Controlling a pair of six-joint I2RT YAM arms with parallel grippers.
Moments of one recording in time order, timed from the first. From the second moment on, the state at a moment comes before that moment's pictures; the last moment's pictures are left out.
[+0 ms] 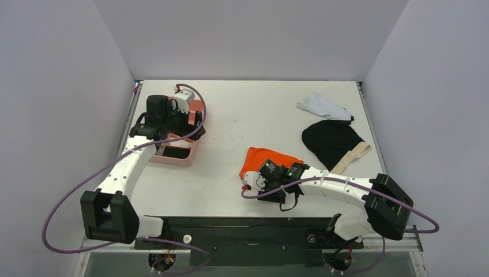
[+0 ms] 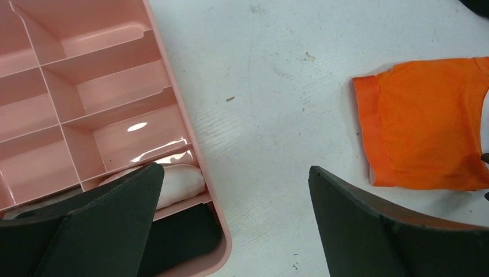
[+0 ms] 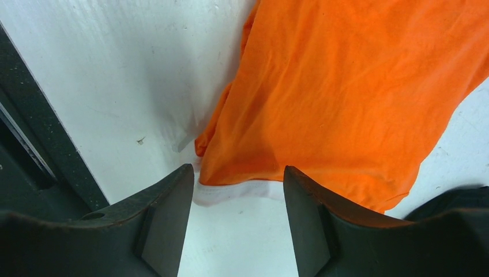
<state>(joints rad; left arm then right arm) -0.14 1.33 1.10 -0.44 0.37 0.09 0.98 1.38 0.79 -0.64 0.06 -0.53</state>
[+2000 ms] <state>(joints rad) -0.93 1.51 0.81 -0.13 0.23 0.46 0.42 1.51 0.91 -0.91 -0.35 -0.73</state>
